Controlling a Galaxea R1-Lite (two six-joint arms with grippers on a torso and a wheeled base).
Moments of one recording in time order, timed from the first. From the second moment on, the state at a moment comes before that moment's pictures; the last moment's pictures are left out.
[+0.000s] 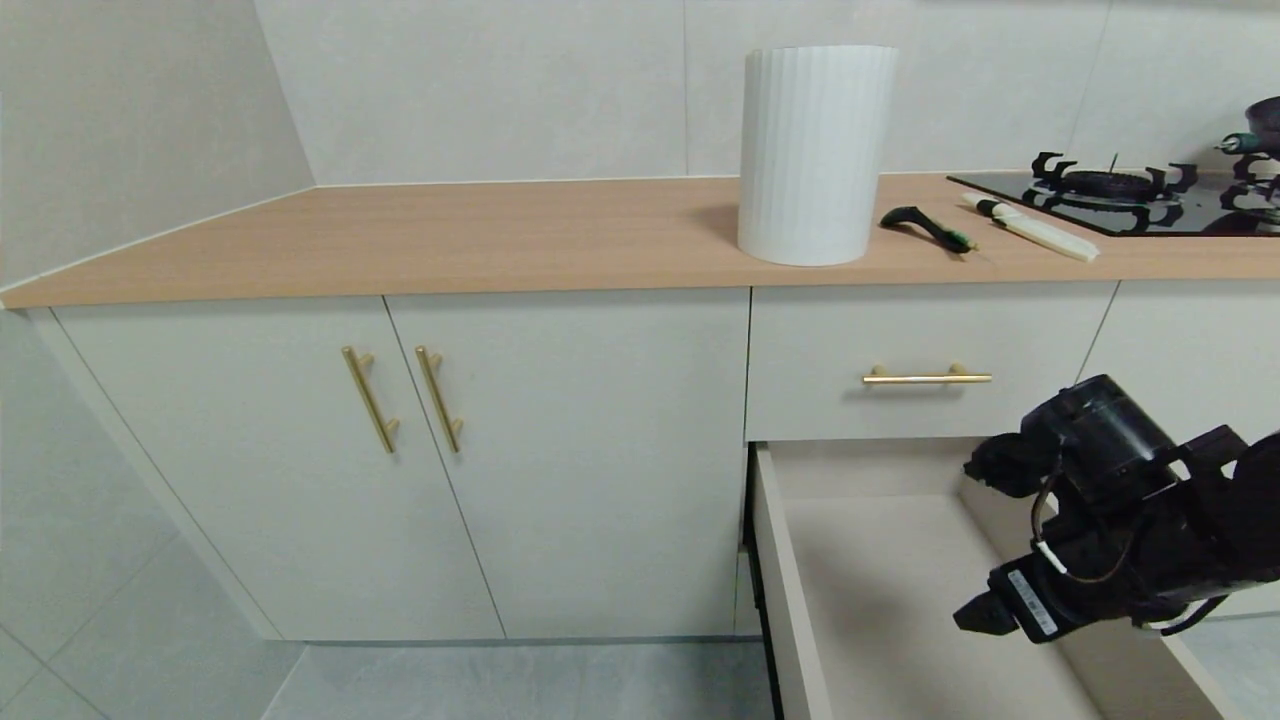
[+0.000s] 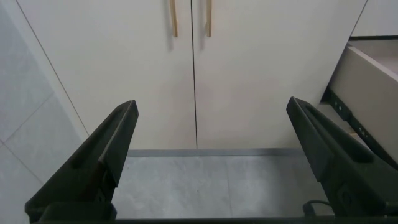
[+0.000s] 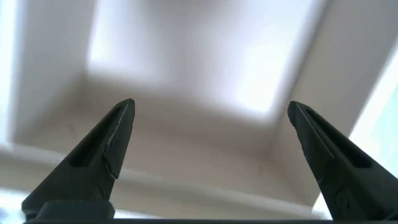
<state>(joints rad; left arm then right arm) 0.00 0.00 0.00 0.00 0.00 0.00 0.38 1.66 -0.89 0.29 -0.15 0.03</state>
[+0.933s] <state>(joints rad) 0.00 0.00 0.00 0.00 0.00 0.00 0.32 1.56 -0.89 0.20 -0.15 0.03</state>
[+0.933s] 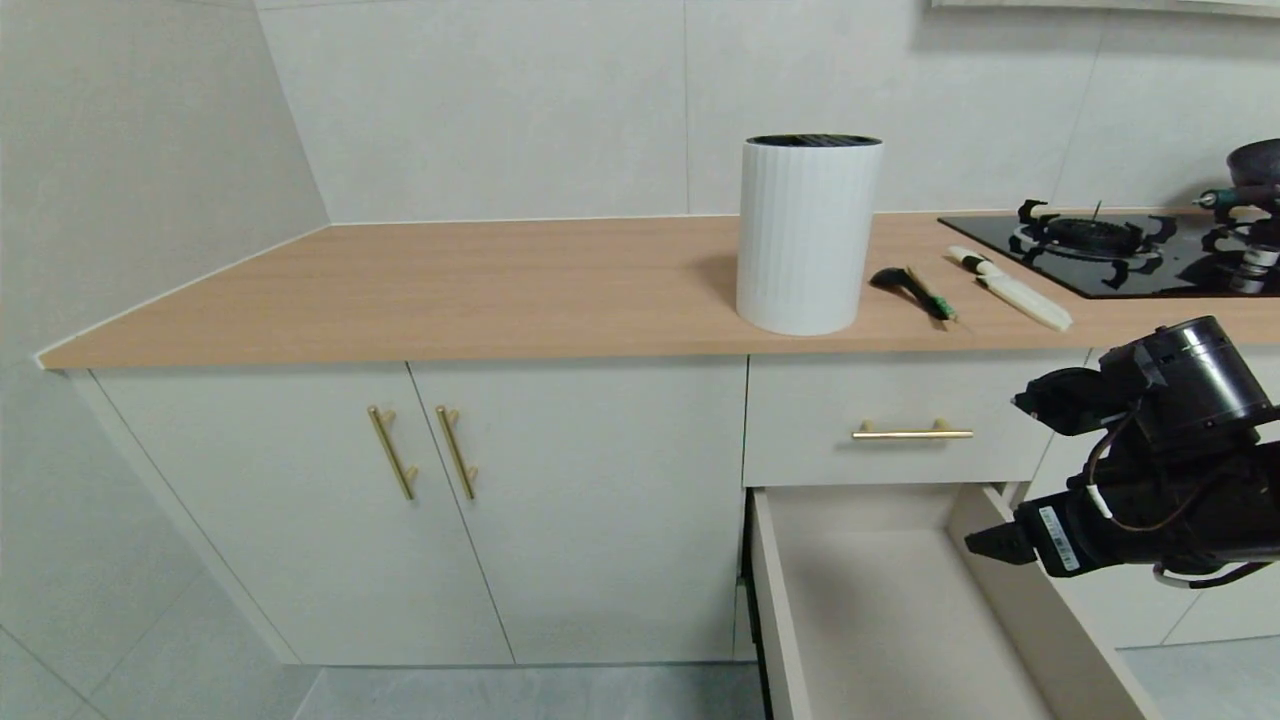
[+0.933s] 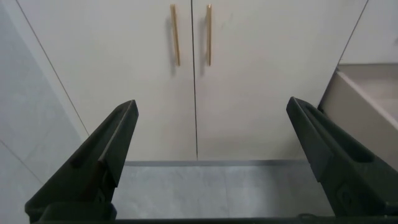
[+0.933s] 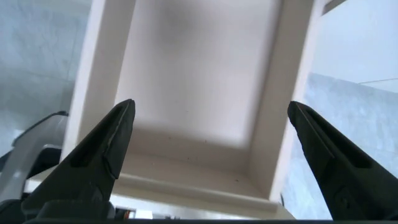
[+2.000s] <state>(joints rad) 0.00 0.00 0.00 0.00 0.00 0.00 0.30 1.67 -1.15 0.12 -0.16 0.09</state>
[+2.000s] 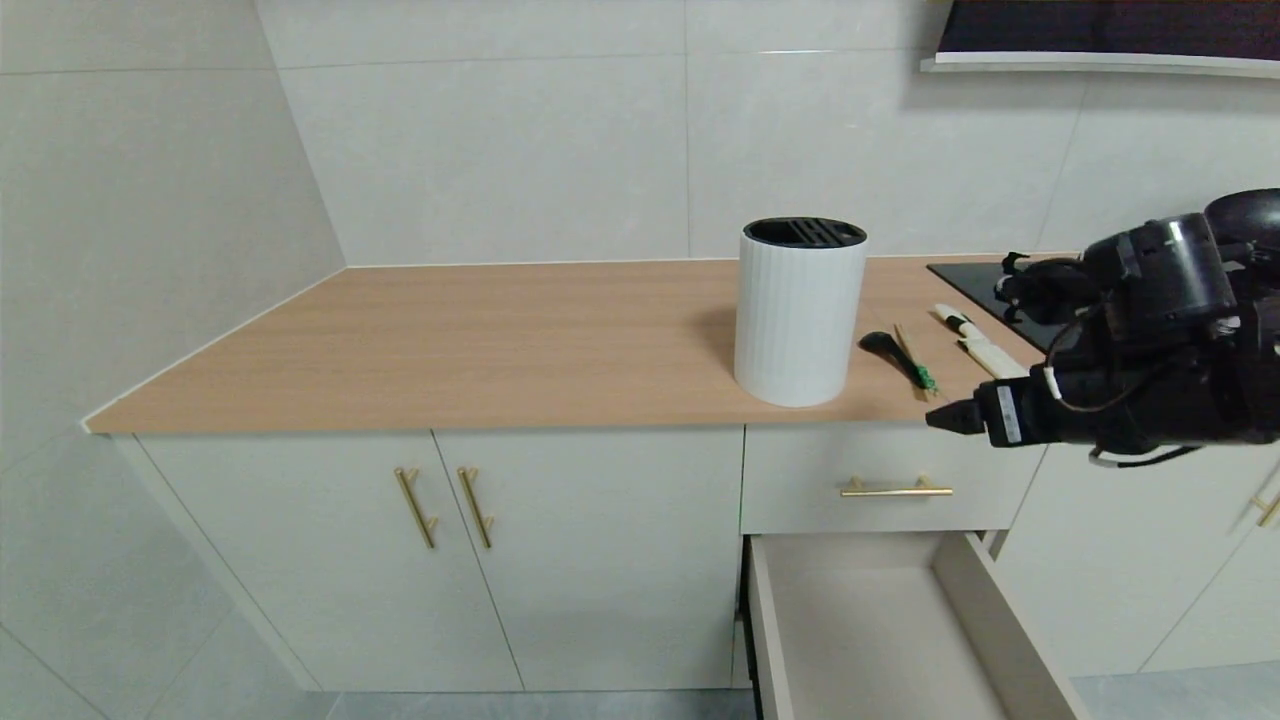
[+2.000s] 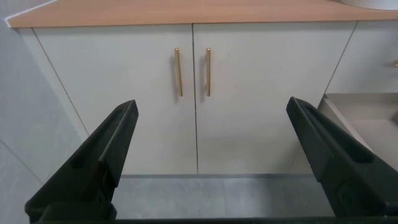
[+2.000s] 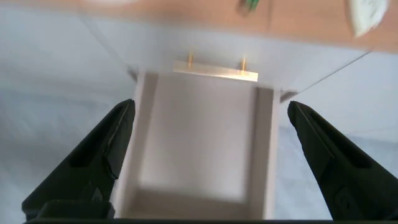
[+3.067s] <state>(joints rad) 0.00 0.00 0.00 0.00 0.00 0.00 0.21 2.18 -1.74 0.26 -0.31 0.33</state>
